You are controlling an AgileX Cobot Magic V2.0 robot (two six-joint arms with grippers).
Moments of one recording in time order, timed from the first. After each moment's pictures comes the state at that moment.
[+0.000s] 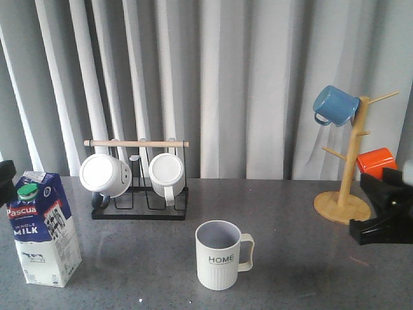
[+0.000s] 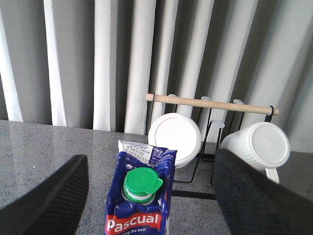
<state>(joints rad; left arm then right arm) 0.01 1.17 -0.85 0.04 -0.12 -0.19 0.13 1.09 -0.74 -0.07 -0.23 -0.07</state>
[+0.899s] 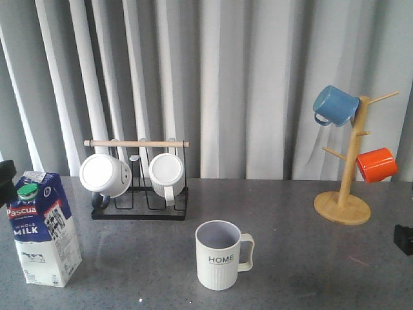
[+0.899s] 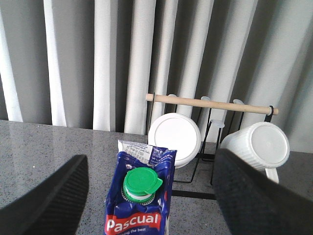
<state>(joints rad) 0.01 1.17 -0.85 0.04 -0.12 -0.19 0.08 0.92 -0.74 -0.18 -0.04 0.06</state>
